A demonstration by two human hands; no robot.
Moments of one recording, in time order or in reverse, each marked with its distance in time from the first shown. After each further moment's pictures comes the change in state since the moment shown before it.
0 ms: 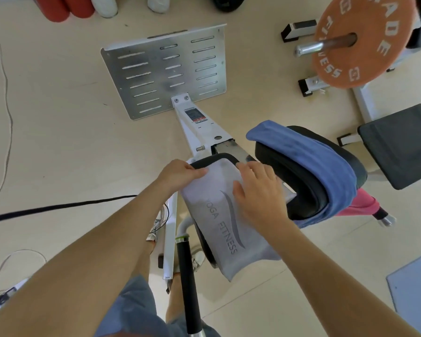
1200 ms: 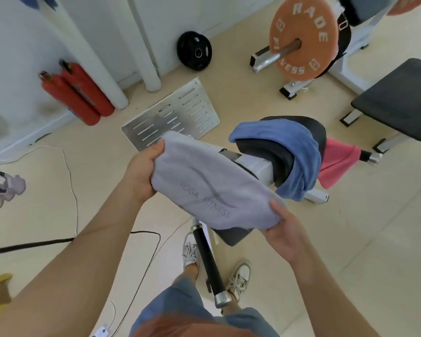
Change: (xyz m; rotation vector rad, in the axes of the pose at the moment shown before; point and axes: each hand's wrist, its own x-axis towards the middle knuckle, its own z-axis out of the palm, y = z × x) left_hand -0.194 0.052 -0.021 -0.676 0.010 0.251; right_hand -0.187 0.053 0.022 2.355 -0.053 0.612
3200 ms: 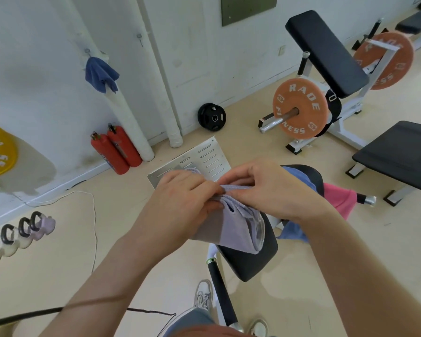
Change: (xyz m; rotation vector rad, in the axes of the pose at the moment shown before) left_hand -0.200 0.046 0.046 1.656 0.041 1.311; right_hand -0.160 -0.090 0.188 -1.376 -0.454 -0.593
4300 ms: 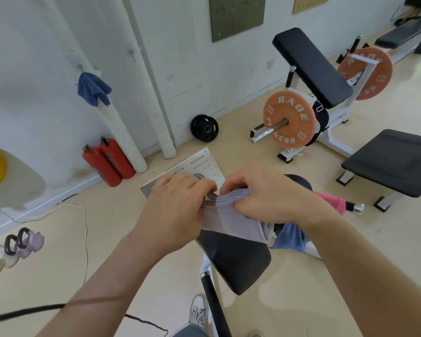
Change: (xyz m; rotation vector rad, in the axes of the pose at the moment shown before) left_hand 0.022 0.006 0.001 0.082 -0.045 -0.102; right_hand -0.001 -0.008 -0.022 -0.451 0.016 -0.083
